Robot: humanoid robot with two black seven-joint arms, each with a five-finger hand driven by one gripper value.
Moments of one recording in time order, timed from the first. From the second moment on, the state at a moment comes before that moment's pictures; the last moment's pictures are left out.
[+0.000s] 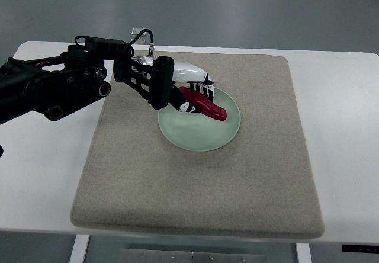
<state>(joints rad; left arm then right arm) -1.19 0.35 -0.20 -0.97 1.49 -0.29 -0.36 -0.01 0.00 0.02 0.10 -0.13 0.01 0.12</state>
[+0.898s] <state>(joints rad) -1.18 0.35 -0.21 -0.93 1.47 -0.28 -0.36 -0.01 0.00 0.02 0.10 -0.13 0.01 0.12</state>
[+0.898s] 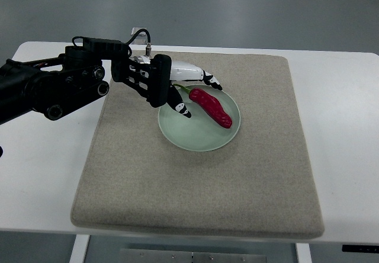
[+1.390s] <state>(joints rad) -1.19 0.35 -0.21 -0.69 1.08 -0.18 -0.36 -0.01 0.00 0.02 0.10 -0.13 0.01 0.12</state>
